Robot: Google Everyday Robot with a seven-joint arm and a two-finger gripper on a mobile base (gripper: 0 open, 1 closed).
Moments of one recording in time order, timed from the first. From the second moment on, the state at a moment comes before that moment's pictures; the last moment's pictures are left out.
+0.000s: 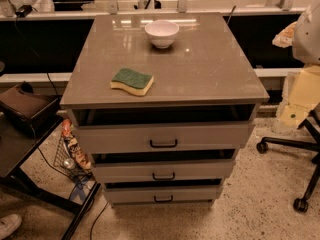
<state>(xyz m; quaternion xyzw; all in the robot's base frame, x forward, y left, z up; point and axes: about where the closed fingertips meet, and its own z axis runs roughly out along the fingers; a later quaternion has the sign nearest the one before) 0.438 -0.216 0.977 -0.60 0.78 -0.04 0.16</state>
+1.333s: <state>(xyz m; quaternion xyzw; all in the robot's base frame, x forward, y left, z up) 0.468 -0.157 0.896 -0.67 0.71 -0.08 0.18</state>
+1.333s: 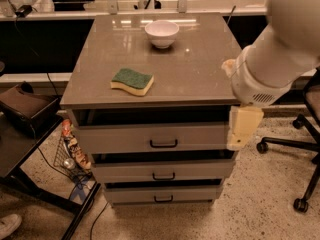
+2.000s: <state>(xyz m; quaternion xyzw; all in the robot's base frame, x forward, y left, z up) 0.488 -0.123 0.795 -0.70 0.69 -0.15 0.10</state>
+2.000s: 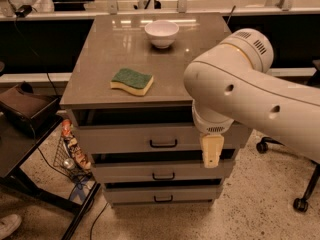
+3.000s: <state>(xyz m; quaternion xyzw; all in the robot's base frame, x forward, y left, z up) 0.476 -0.086 0.713 -0.72 0.69 -0.09 0.08</state>
